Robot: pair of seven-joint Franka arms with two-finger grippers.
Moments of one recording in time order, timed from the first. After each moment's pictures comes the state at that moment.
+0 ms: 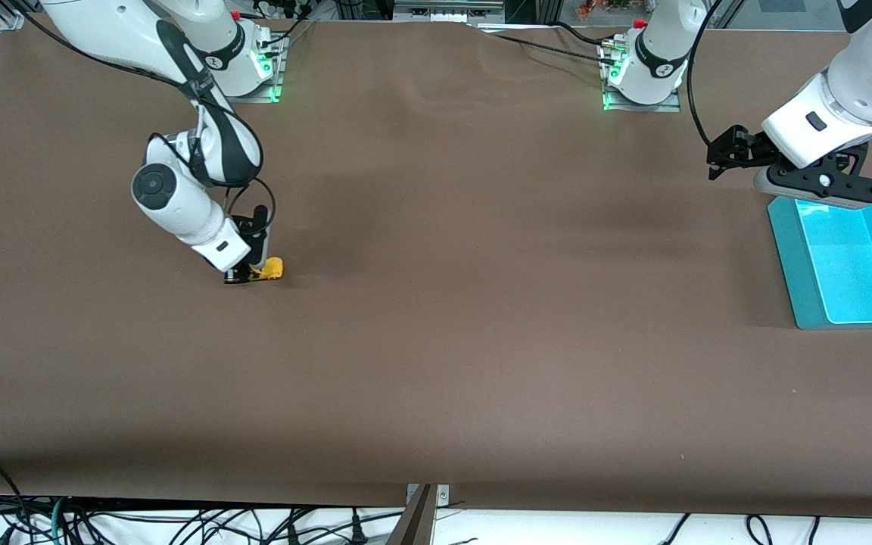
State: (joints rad) left arm -0.04 -0.03 -0.11 -1.69 0.01 1.57 0.06; right arm 0.14 0.36 0.10 -2.26 0.04 2.67 -1.40
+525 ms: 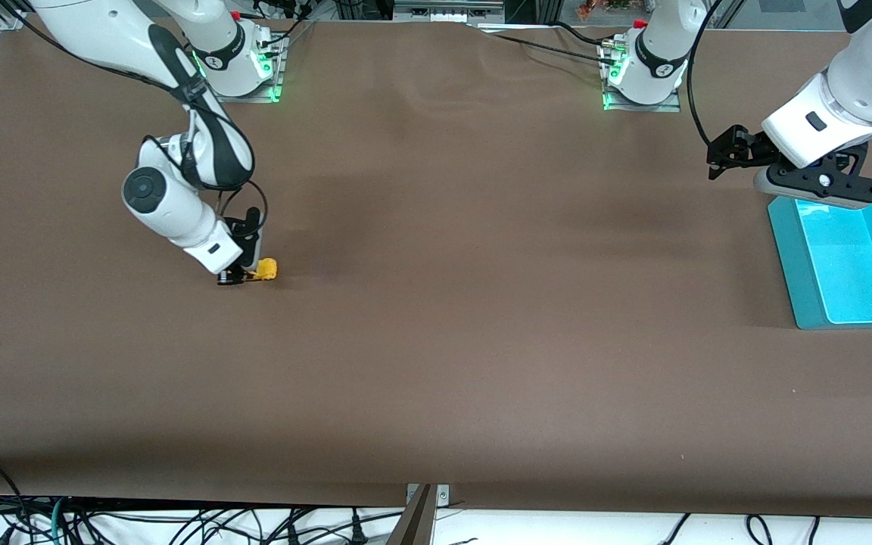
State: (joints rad) left arm -0.04 -0.03 -0.11 -1.68 0.01 1.57 0.06; right arm 0.06 0.37 0.10 -2.26 0.04 2.66 -1.45
